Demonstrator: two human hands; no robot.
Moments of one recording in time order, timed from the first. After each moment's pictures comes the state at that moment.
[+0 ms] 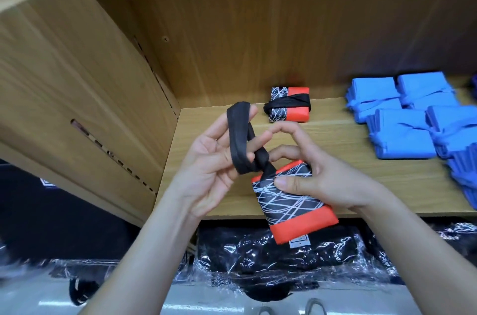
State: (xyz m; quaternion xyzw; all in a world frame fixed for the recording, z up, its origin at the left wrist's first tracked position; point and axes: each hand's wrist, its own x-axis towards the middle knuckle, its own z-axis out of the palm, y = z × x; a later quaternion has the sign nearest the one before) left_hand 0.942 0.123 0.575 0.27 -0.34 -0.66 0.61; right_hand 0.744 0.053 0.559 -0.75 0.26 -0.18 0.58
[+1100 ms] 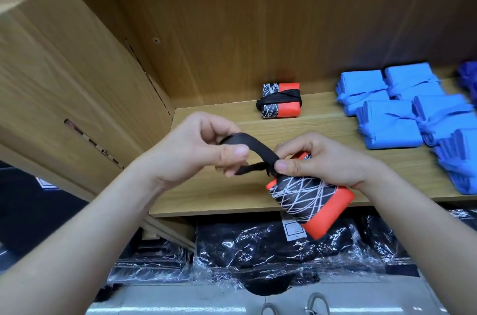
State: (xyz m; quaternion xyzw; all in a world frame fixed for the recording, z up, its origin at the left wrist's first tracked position) left_hand 0.959 0.119 0.620 0.43 -0.64 -0.52 0.37; right_hand 0.732 0.040 0.564 -0.74 0.22 -0.15 0.62
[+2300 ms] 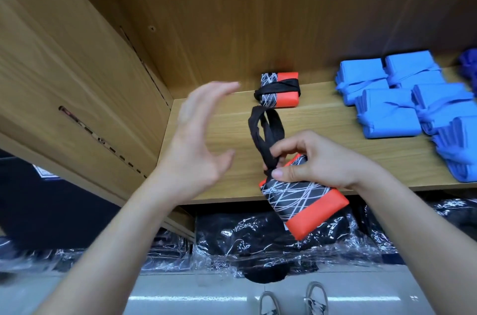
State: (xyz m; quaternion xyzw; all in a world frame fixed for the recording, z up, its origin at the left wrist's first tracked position) left_hand 0.942 0.137 0.593 0.55 -0.73 -0.13 0.39; right_hand 0.731 0.053 0.553 -0.76 0.26 -0.16 0.57
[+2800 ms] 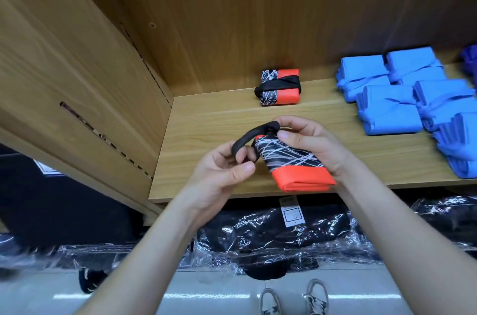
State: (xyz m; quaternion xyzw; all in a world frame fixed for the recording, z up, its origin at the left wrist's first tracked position) left_hand 0.924 0.145 0.533 0.40 -0.42 -0.63 0.53; right_hand 0.739 0.048 0.532 -0.45 0.20 -0.30 0.81
